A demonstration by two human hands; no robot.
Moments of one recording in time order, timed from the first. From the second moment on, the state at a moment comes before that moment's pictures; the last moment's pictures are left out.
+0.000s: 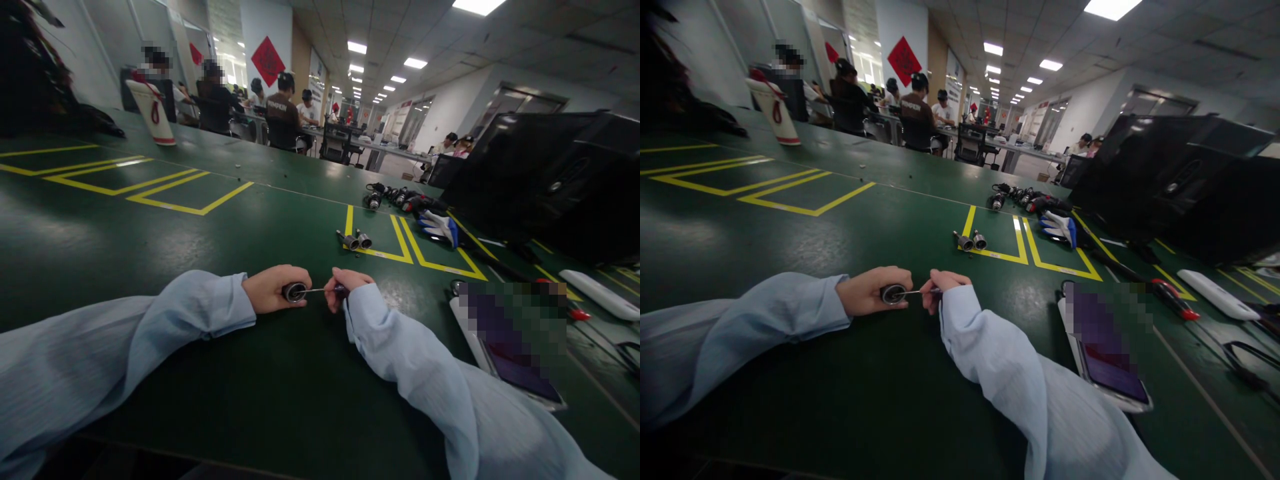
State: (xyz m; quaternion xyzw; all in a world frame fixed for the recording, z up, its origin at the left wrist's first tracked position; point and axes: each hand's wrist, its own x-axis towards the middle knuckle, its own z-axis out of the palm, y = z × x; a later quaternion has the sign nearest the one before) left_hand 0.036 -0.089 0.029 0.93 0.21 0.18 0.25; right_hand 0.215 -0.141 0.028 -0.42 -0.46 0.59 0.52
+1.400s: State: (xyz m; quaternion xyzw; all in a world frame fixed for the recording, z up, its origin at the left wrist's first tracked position) left_hand 0.036 -0.088 0.031 0.91 0.23 0.24 0.26; right_hand 0.207 -0.149 0.030 -0.43 -0.46 0.53 0.57
